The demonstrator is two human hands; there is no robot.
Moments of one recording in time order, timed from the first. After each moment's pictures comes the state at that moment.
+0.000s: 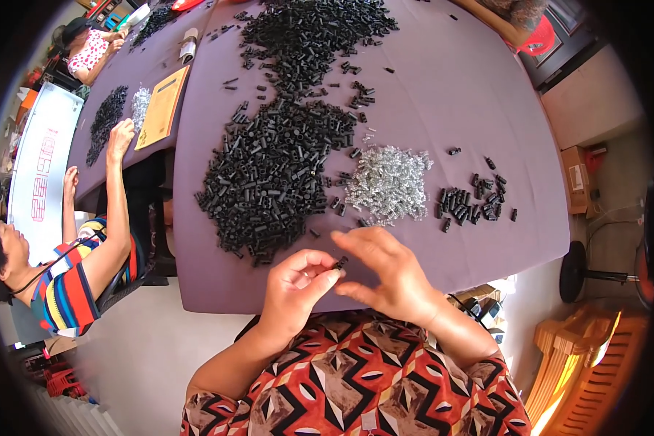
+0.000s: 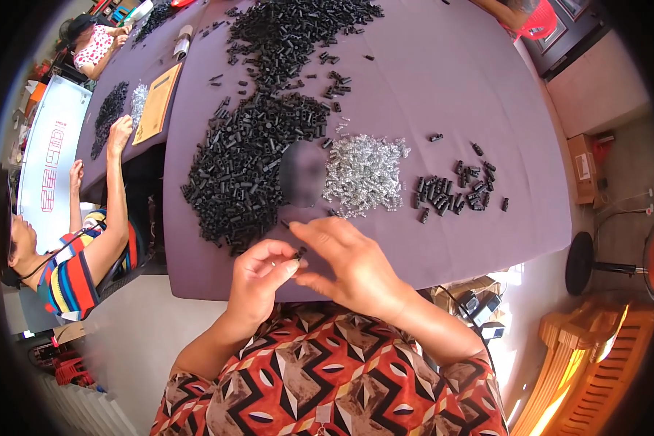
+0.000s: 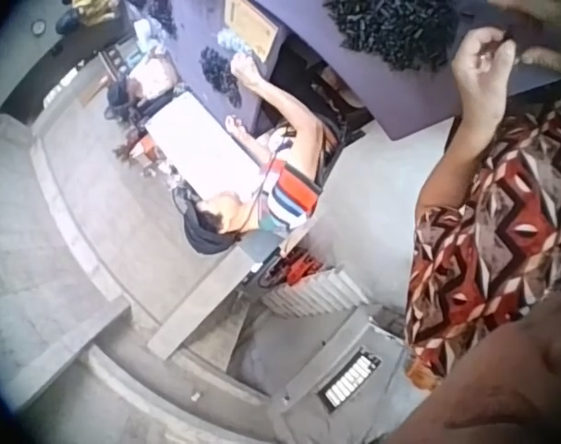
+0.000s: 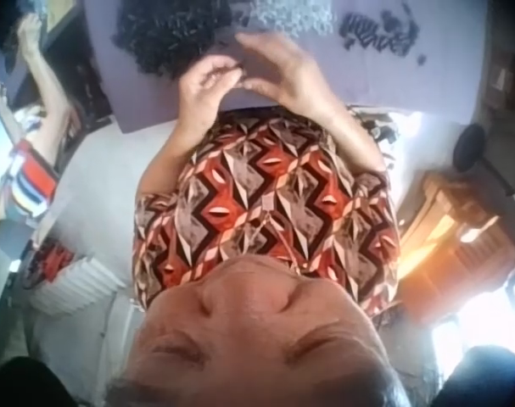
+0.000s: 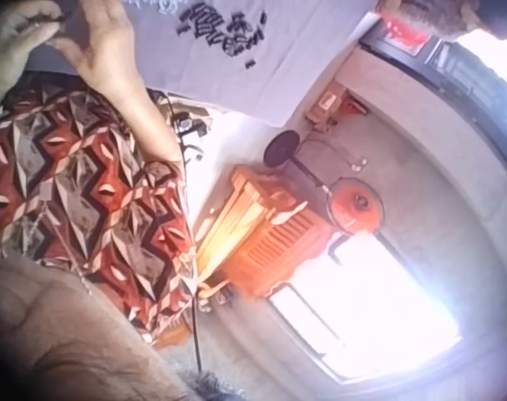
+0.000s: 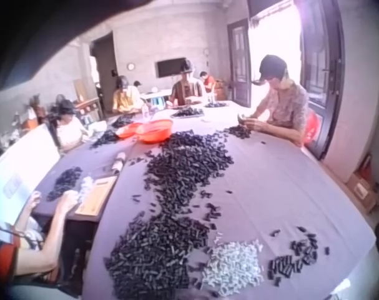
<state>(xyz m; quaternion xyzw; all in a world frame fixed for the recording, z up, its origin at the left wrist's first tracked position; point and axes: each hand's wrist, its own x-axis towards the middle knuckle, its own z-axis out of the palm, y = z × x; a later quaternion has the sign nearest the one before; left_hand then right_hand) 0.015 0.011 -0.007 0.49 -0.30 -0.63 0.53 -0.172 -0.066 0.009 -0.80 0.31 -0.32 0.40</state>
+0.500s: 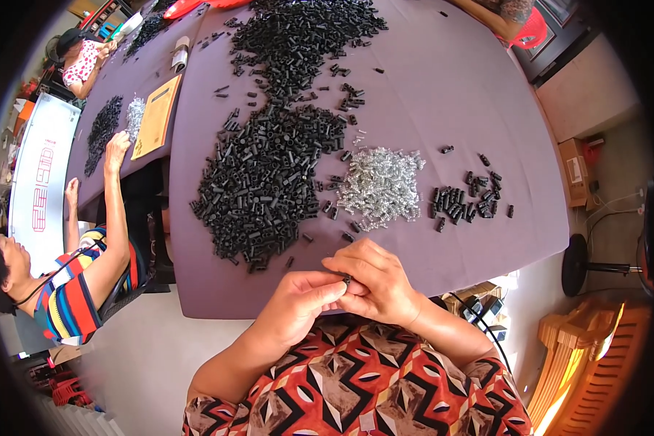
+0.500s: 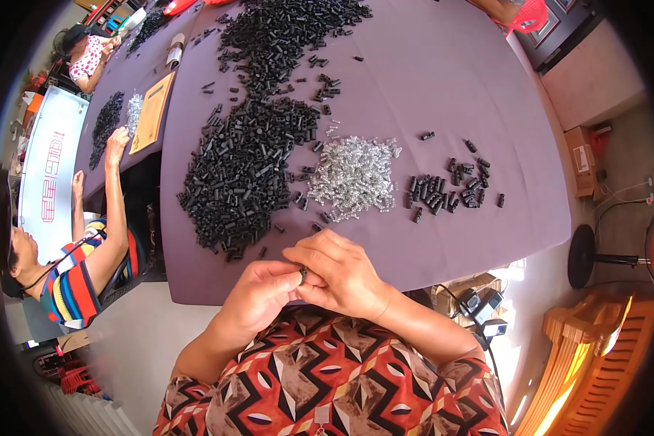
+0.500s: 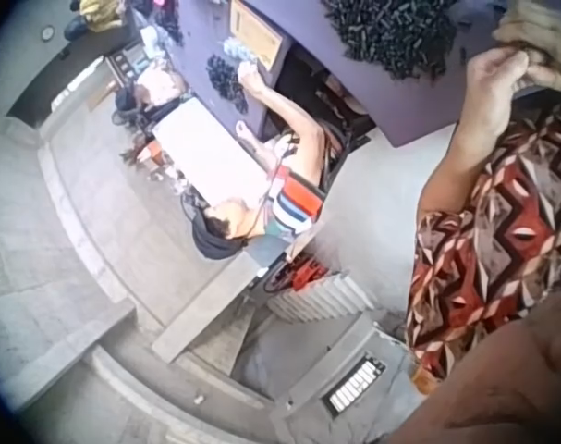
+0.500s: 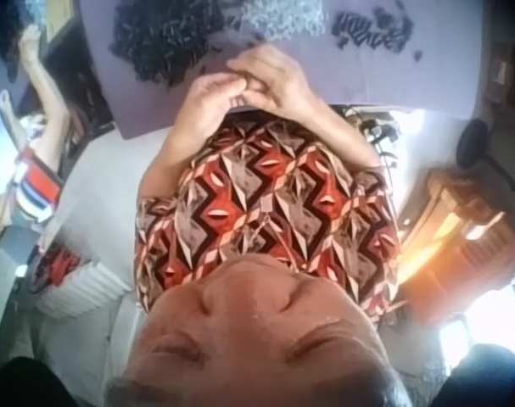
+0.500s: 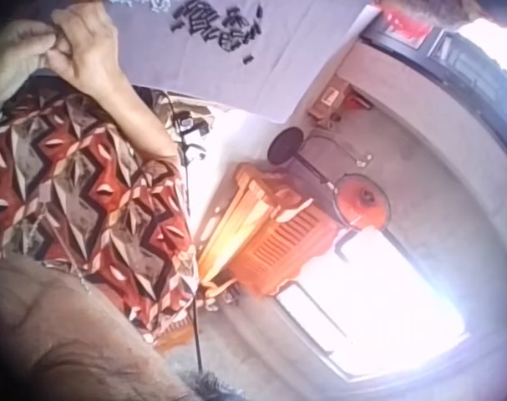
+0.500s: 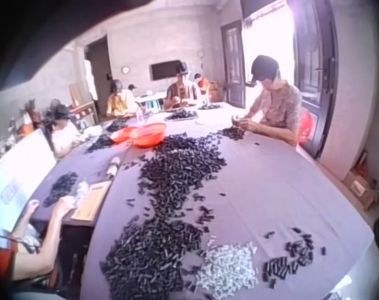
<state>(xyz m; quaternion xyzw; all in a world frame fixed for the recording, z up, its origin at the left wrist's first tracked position) 0.018 0.006 0.006 0.37 -0.20 -0.80 0.42 -0.169 -0.063 -0.025 -0.81 0.22 -0.41 0.35</state>
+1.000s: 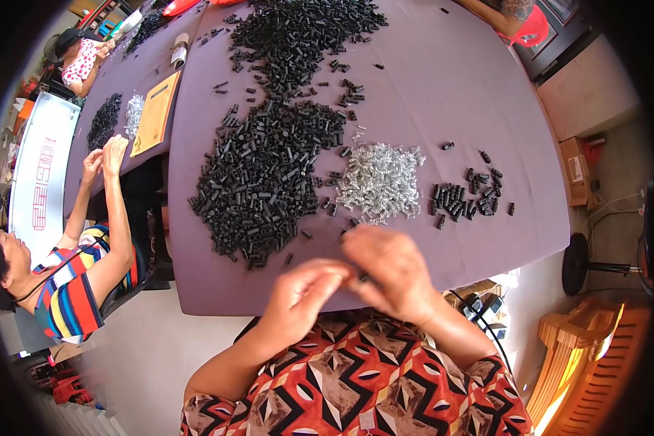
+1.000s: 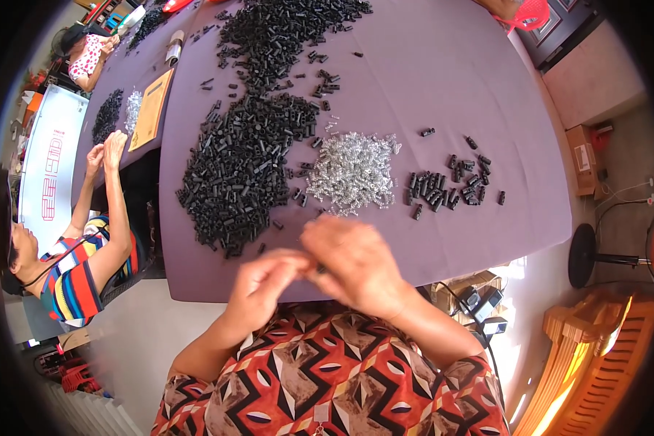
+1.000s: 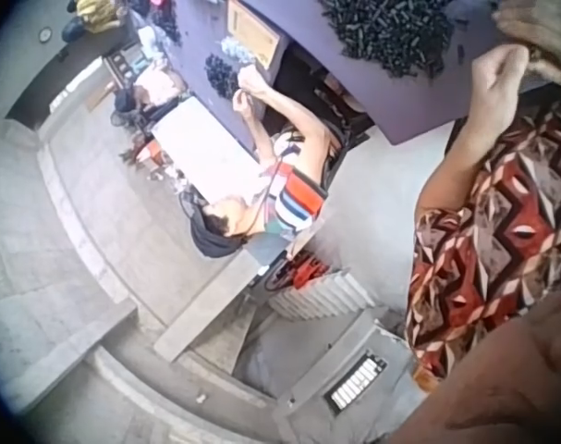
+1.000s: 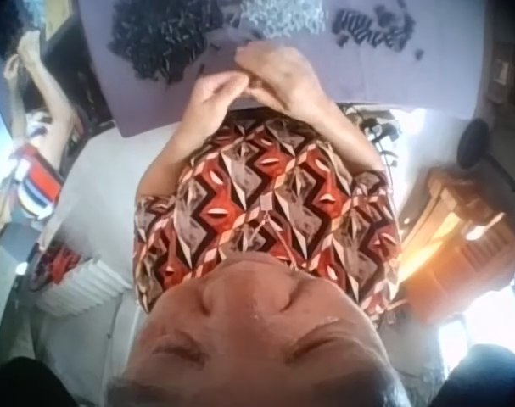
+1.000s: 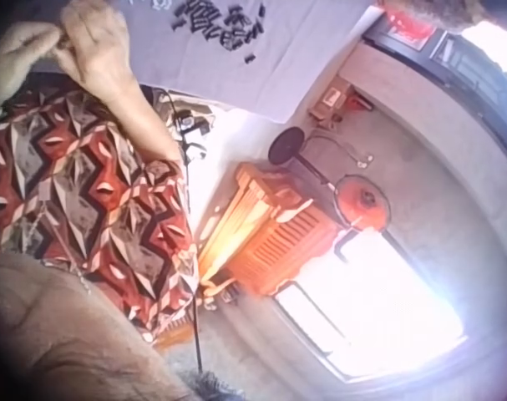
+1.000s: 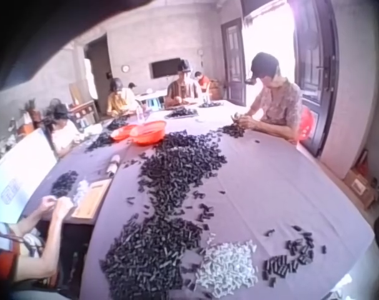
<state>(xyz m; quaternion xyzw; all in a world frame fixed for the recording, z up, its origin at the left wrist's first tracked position) 0.013 0.008 0.006 0.52 -0.48 -0.58 0.40 -0.194 -0.061 -0.011 -0.86 0.29 -0.36 0.23</state>
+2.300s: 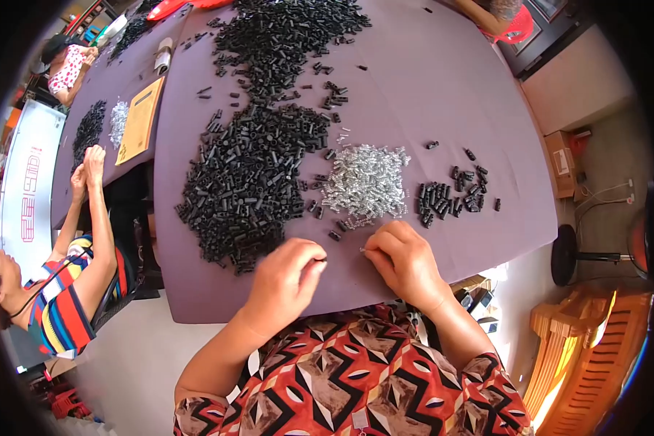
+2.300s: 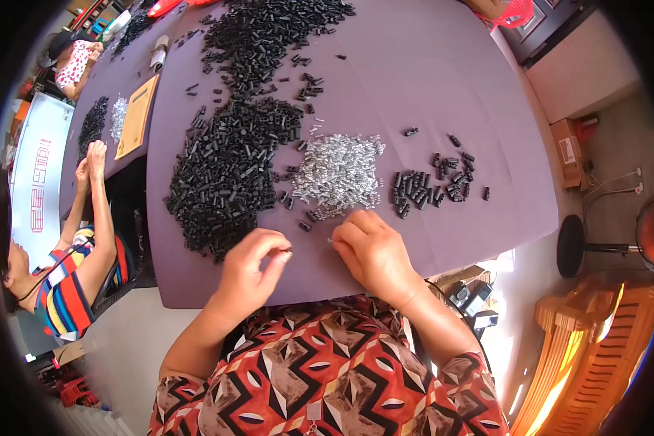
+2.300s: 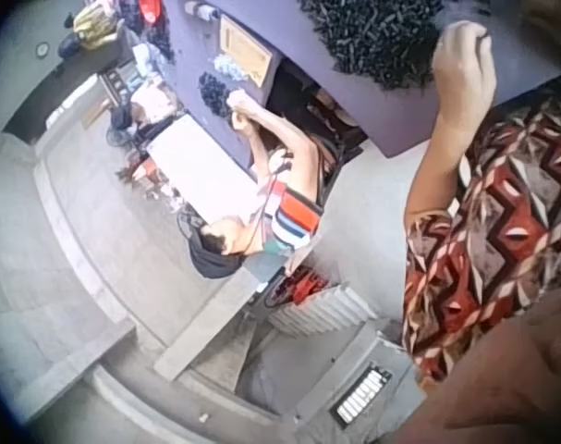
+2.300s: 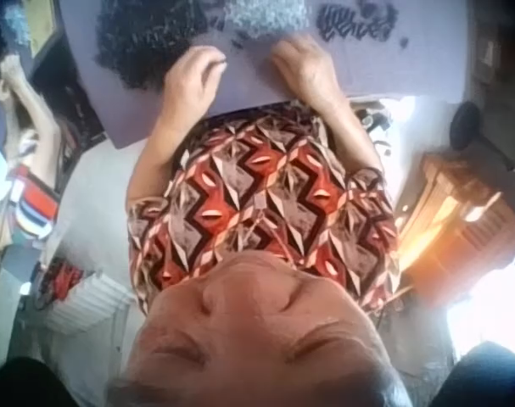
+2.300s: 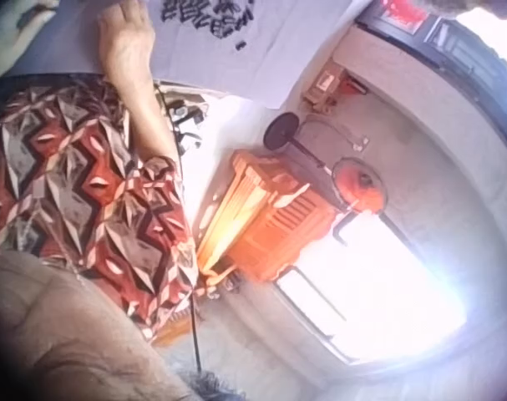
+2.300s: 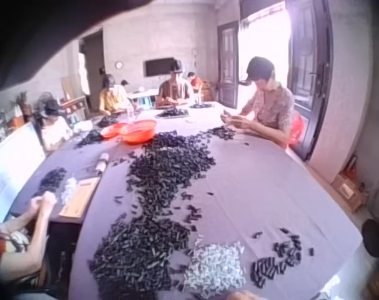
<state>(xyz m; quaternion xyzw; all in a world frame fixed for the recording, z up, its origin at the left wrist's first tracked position) 0.023 -0.024 -0.006 0.53 -0.71 -0.29 0.37 -0.214 -0.072 -0.017 -0.84 0.40 -0.27 0.23</state>
